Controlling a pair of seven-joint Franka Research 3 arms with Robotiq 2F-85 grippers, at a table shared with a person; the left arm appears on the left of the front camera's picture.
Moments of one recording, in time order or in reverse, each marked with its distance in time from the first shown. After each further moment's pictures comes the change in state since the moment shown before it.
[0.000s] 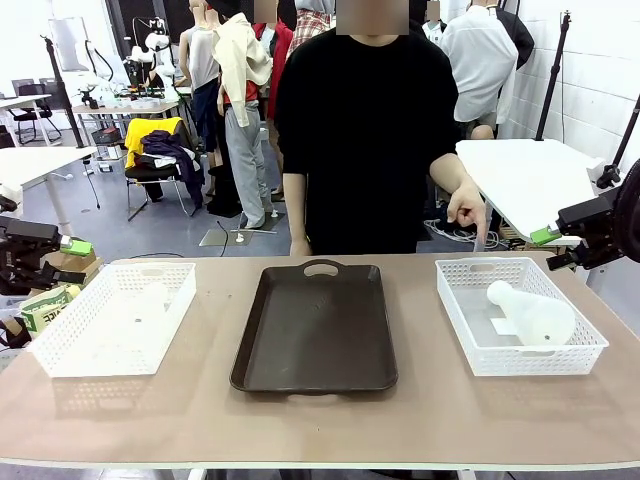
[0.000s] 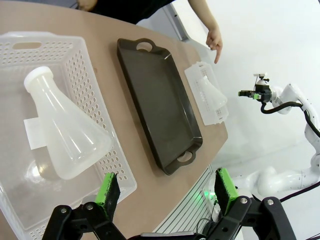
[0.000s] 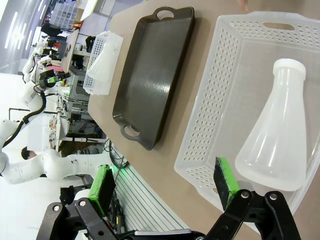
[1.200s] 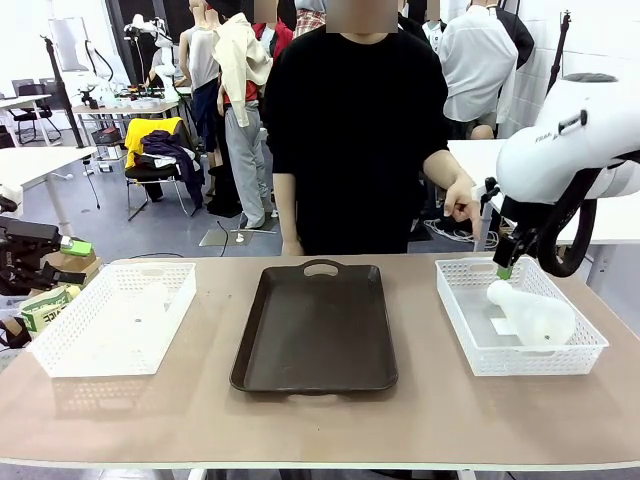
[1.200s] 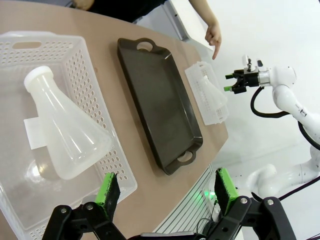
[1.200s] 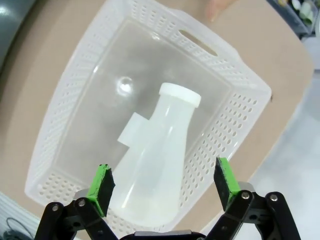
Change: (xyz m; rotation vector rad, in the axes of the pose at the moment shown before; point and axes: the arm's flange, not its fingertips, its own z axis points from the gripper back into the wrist) left arm 0.000 0.000 0.000 0.001 0.001 0.001; right arm 0.082 0.033 -0.123 -0.889 0.465 0.468
